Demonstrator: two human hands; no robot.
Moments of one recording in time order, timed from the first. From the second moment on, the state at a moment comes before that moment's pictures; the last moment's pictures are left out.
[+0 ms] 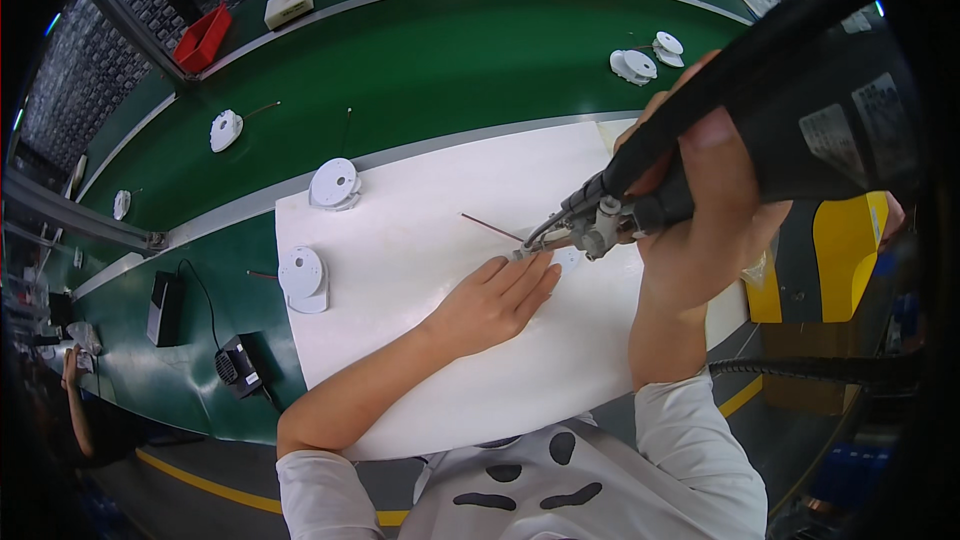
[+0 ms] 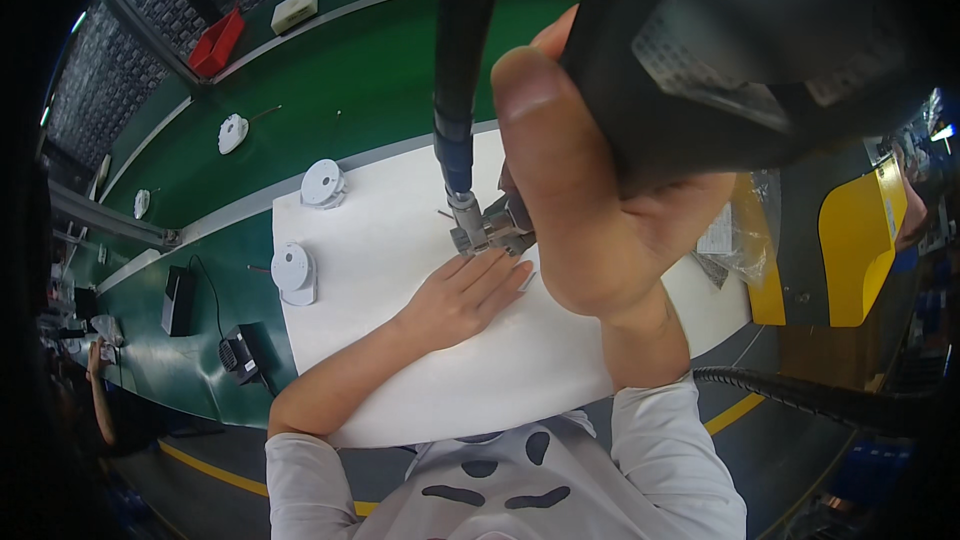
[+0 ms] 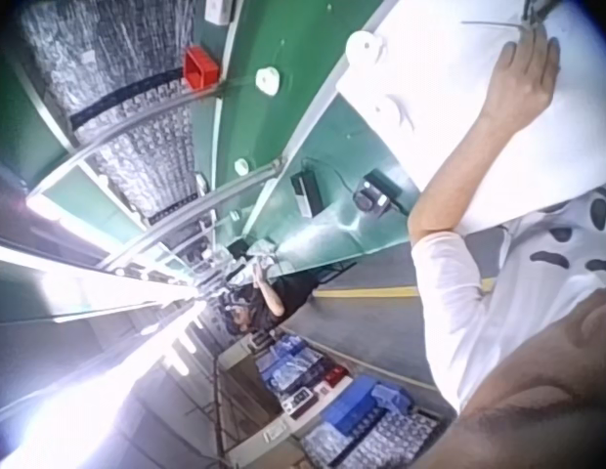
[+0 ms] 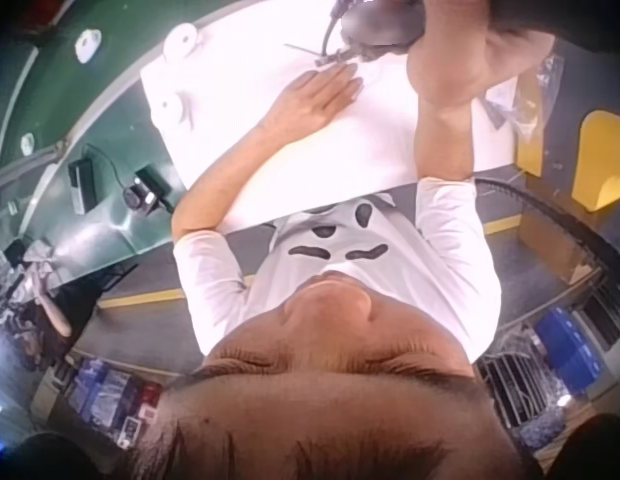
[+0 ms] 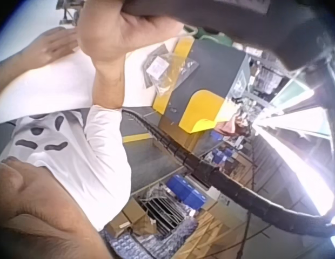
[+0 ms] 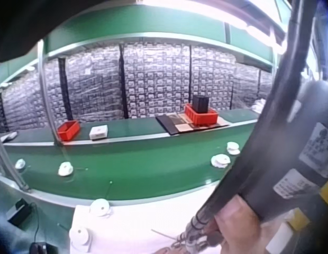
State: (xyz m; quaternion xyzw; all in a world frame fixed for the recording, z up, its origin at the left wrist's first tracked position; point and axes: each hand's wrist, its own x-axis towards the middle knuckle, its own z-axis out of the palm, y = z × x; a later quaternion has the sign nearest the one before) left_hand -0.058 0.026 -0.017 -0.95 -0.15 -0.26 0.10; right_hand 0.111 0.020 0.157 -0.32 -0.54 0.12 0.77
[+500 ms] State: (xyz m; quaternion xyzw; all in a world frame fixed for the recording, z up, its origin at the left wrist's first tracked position) left_hand -0.061 0.027 -0.018 -0.95 -0.13 -0.25 0.10; right_hand 0.100 0.019 0.150 -0.35 -0.55 0.09 0.75
